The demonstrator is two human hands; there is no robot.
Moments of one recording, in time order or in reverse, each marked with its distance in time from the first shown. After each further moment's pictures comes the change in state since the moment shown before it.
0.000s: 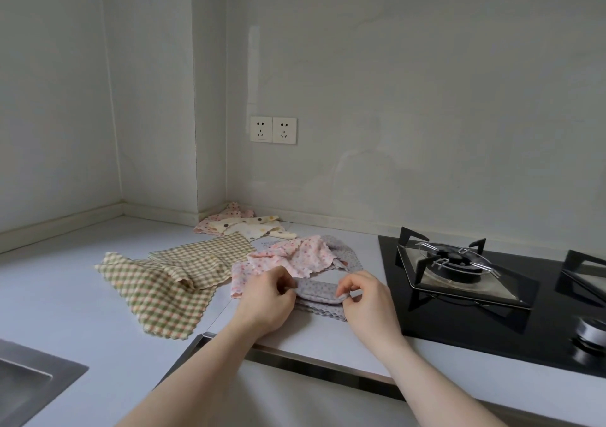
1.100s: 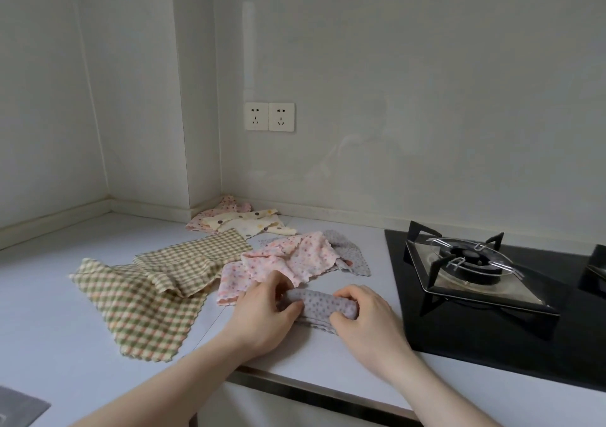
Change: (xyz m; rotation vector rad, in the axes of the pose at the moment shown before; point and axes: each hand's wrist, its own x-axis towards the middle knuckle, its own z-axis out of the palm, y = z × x) left_hand 0.005 -0.008 -0.001 0.031 -0.083 0.024; right_hand 0.004 -0.008 -0.001 -0.186 -0.250 0.135
